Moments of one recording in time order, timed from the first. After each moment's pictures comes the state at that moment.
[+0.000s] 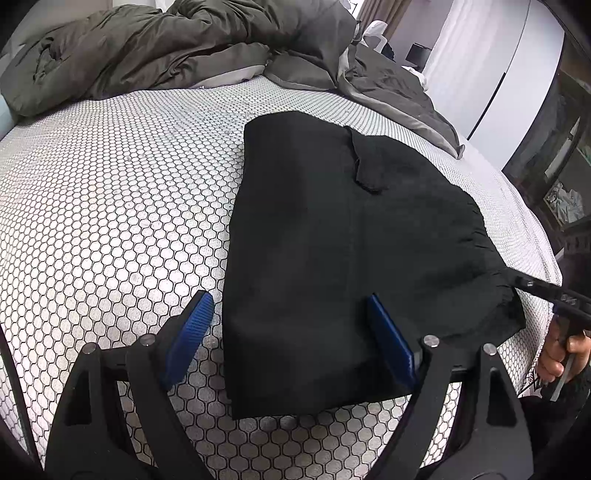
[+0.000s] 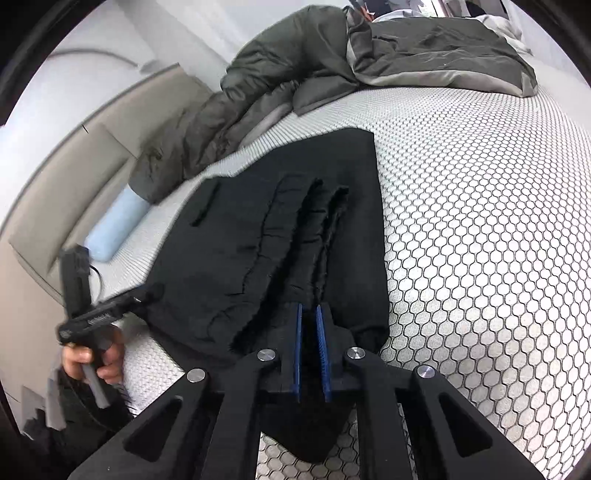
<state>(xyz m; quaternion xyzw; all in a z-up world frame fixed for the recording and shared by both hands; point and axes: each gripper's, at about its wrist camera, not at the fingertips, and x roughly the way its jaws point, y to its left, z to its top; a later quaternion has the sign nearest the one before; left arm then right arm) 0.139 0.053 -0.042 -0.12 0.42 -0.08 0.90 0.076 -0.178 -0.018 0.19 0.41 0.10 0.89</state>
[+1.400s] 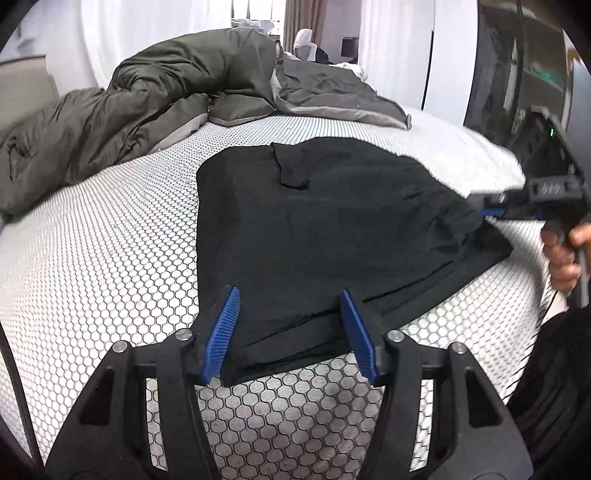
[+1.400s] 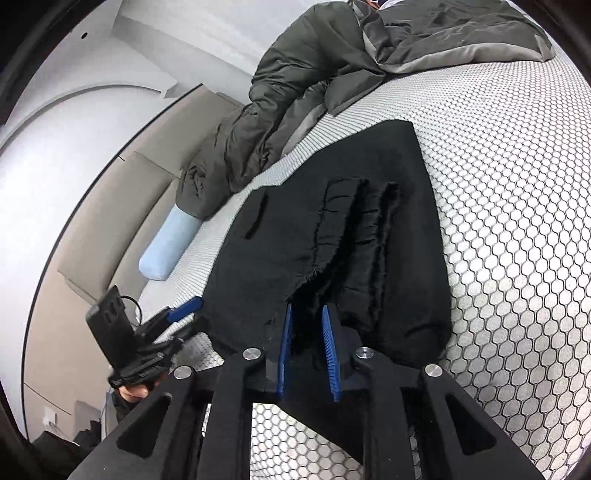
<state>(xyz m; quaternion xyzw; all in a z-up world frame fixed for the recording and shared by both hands) 0.085 0.027 -0.025 0.04 0.35 -0.14 0.93 0.086 -0.170 -0.014 0.28 0.39 0.18 0.86</state>
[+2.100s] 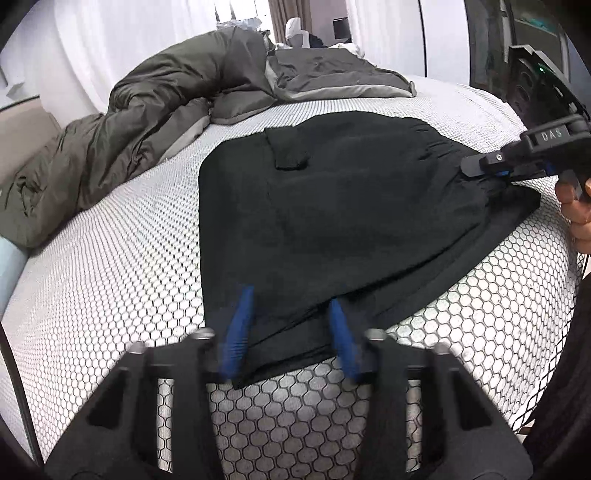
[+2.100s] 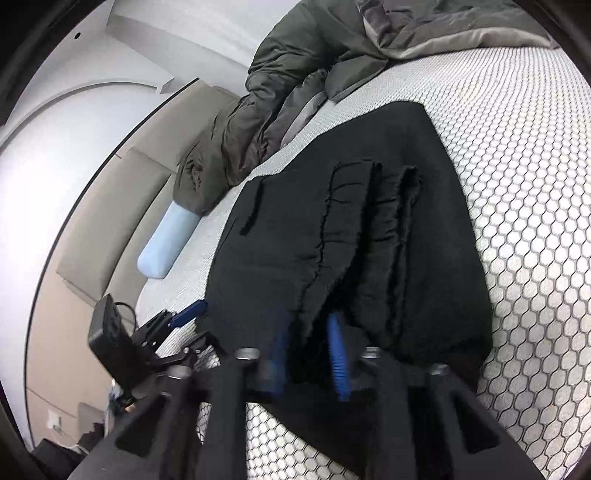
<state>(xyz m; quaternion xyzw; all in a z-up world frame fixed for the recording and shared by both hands) 0.084 -0.001 -0.040 0.13 0.35 -0.11 0.92 0.109 -0.154 -0.029 0.28 0.40 0.18 0.85</state>
